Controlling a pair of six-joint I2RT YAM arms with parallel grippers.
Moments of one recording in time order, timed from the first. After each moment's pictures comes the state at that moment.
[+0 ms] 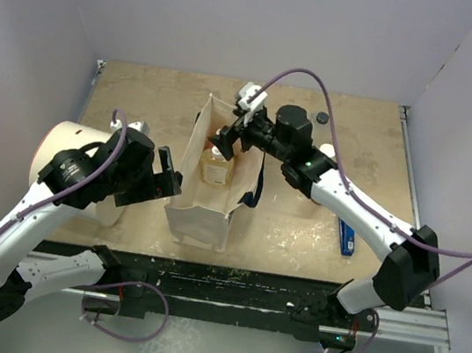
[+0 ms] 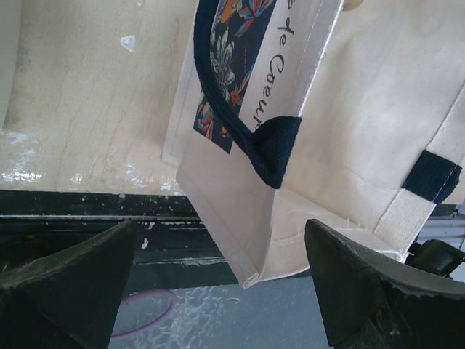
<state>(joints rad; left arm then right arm) -0.67 0.95 1.30 -1.28 -0.16 -0.93 0.71 1.48 1.26 0.11 -0.28 -0.11</state>
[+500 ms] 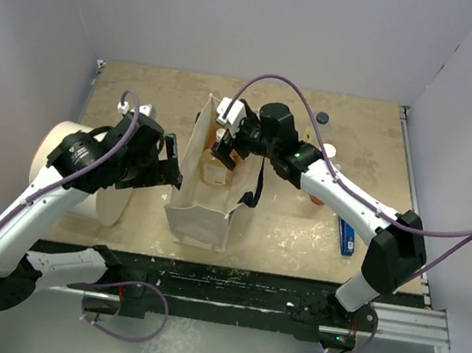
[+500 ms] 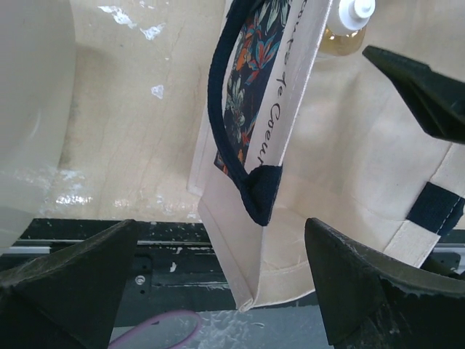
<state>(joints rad) -0.67 1.07 1.45 -1.32 -0.27 -0.83 0.73 1.62 1.36 -0.12 -0.30 -0.38</state>
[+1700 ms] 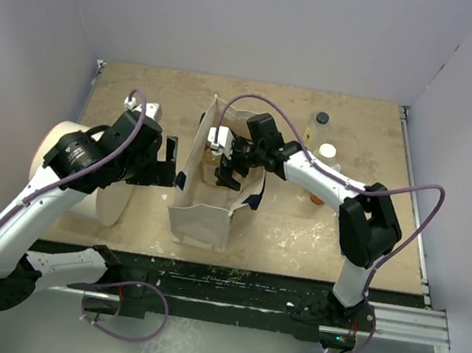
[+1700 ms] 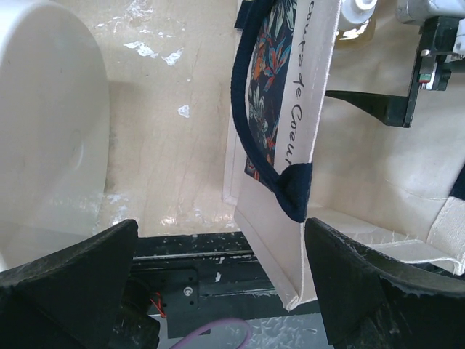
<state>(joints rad) -0.67 1.08 1.47 -1.32 -0.31 -0.62 0.68 1.83 1.37 -0.32 -0.57 -0.67</state>
